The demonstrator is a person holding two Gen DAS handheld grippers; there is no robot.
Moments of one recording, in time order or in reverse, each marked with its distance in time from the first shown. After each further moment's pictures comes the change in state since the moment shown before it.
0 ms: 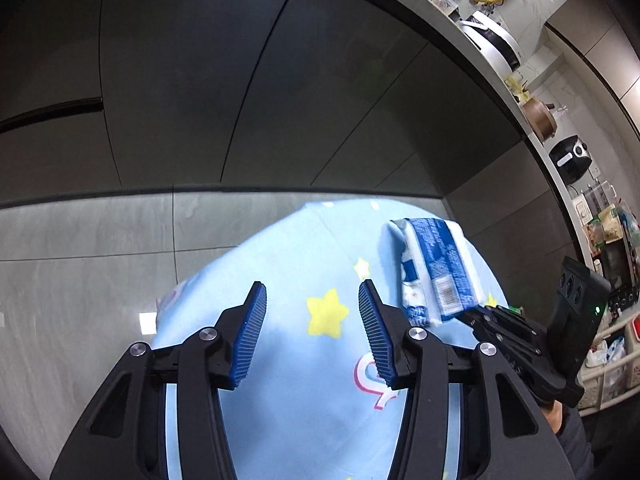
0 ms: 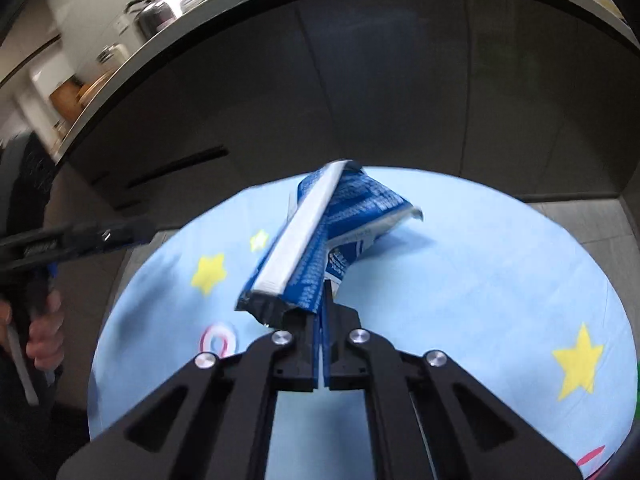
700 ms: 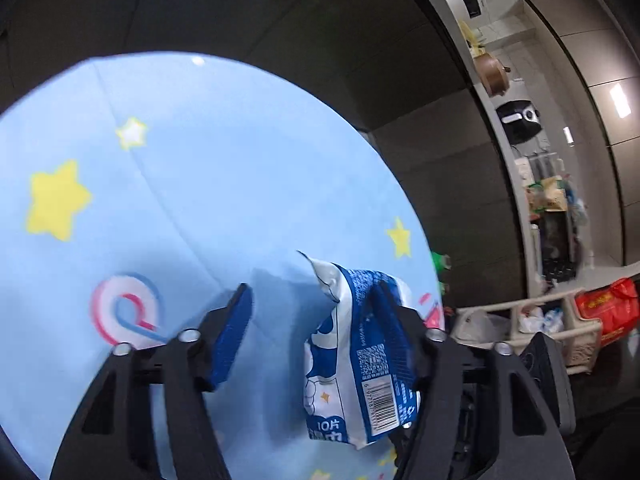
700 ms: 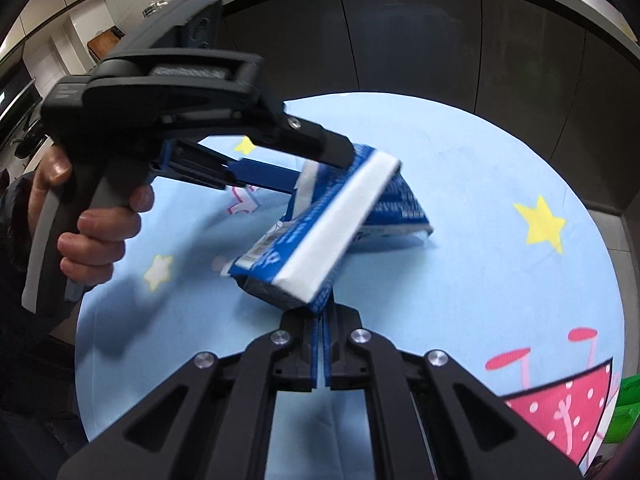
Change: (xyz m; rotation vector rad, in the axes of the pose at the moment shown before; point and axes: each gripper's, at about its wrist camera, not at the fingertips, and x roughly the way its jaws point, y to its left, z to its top) left arm 0.092 -0.104 -0.043 -0.047 0.267 -0.325; right arm -0.058 -0.002 -0.084 -0.123 0.050 0.025
